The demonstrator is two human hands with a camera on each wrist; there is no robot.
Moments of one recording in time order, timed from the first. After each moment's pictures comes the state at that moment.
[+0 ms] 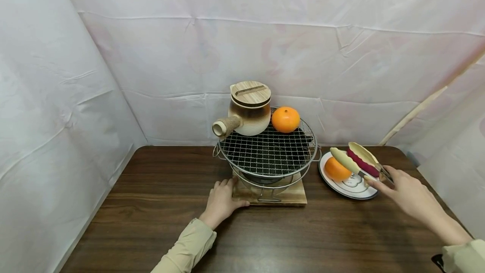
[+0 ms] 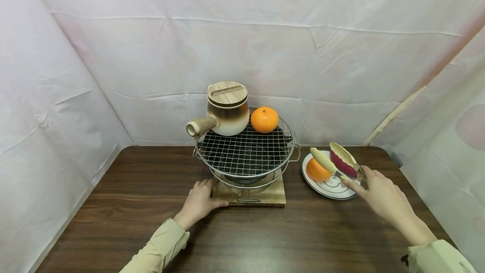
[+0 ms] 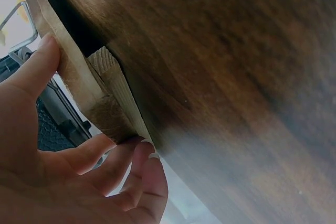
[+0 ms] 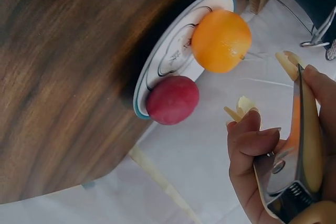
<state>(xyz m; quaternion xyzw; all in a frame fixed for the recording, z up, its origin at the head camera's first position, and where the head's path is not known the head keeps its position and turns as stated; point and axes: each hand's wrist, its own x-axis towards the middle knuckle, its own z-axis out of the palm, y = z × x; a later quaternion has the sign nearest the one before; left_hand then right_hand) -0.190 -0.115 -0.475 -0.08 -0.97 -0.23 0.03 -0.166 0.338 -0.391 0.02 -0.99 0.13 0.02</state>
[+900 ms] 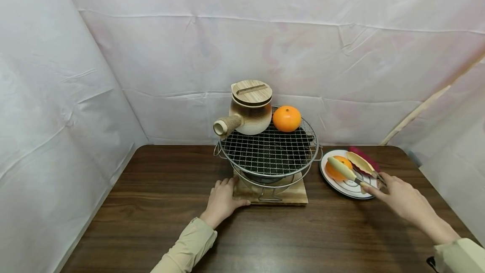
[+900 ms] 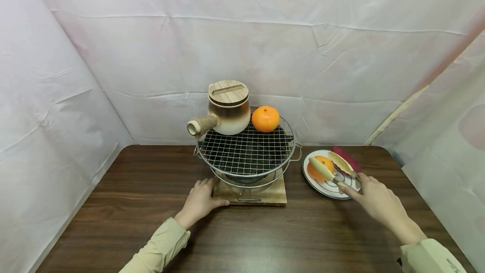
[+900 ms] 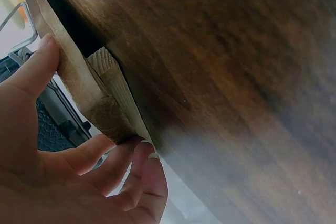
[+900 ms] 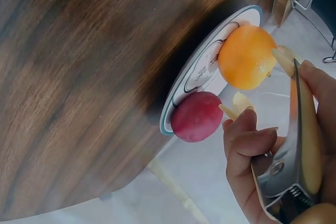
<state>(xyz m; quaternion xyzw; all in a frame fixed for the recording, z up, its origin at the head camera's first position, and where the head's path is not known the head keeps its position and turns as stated) -0.191 -0.115 -0.474 -0.08 -0.97 -0.24 0.02 -0.169 0.337 -0.413 0.02 -0.99 0.10 -0.03</state>
